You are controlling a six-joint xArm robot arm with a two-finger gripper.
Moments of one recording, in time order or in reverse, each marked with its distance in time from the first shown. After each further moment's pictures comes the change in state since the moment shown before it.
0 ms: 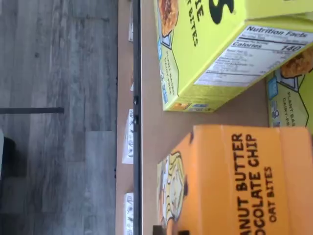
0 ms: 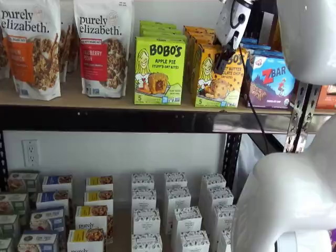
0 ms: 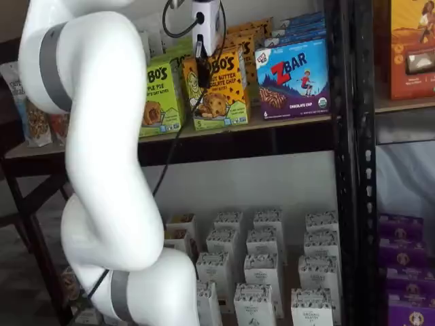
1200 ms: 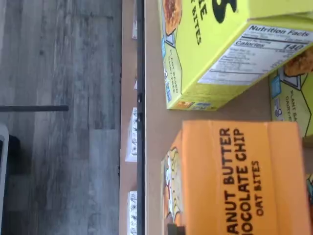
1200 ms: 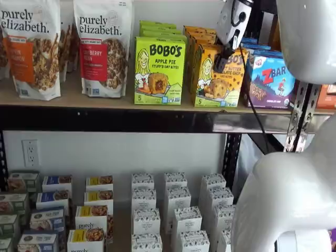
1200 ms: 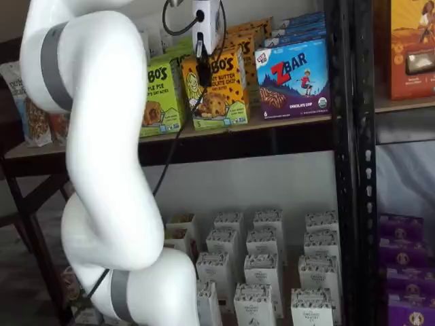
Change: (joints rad) arm -0.004 0.006 -0.019 0.004 0.023 0.000
